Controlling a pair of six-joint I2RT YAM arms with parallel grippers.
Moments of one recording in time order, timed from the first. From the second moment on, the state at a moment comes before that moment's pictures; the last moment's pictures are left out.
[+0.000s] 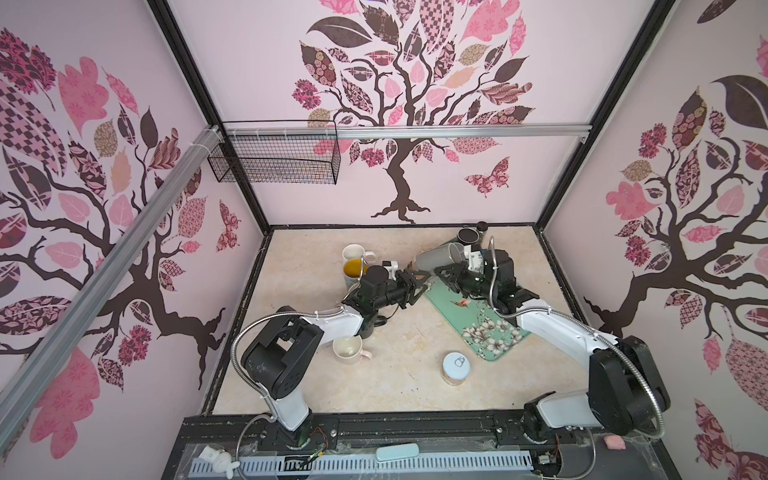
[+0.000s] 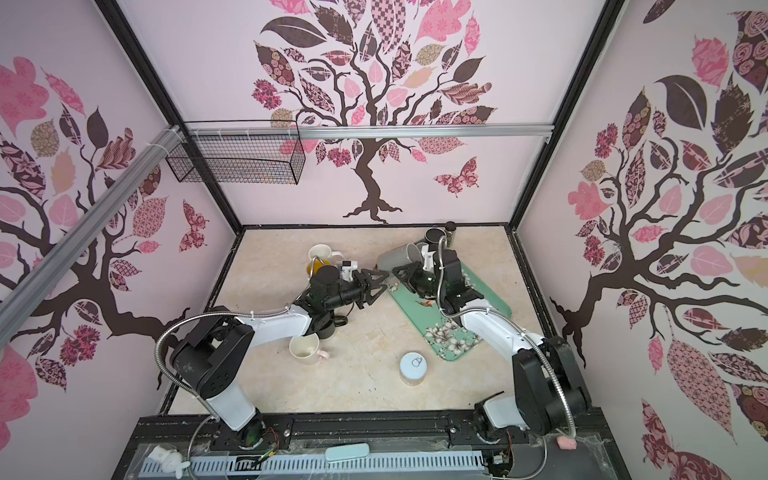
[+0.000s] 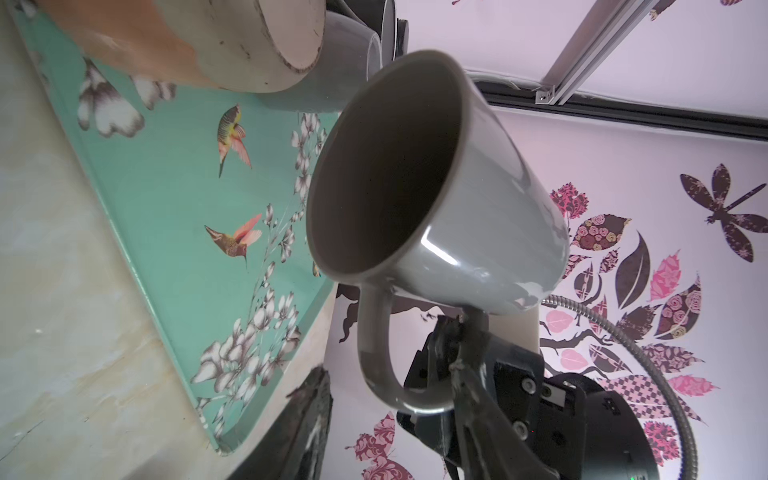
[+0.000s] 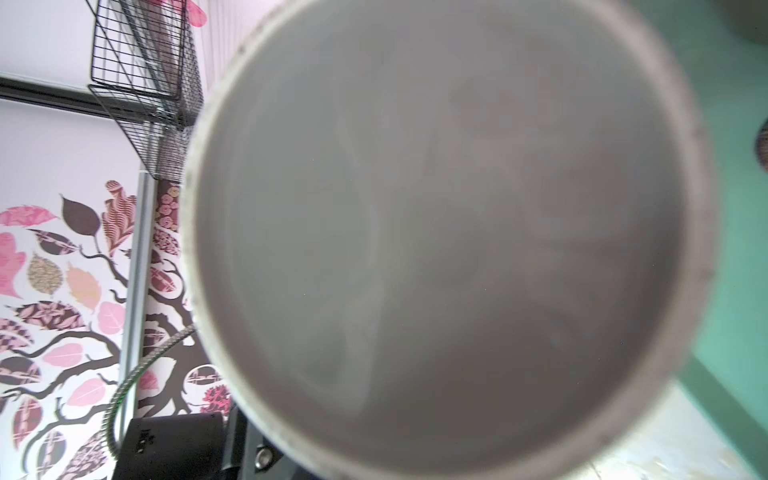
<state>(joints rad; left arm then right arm) -0.63 1.73 0.88 0.70 0.44 -1.62 0.37 1.40 0.85 0.20 -0.49 1.11</state>
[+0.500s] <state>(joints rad) -0.61 1.89 0.91 1.03 0.47 -1.88 0.38 1.40 0.79 0.35 -0.50 1.27</state>
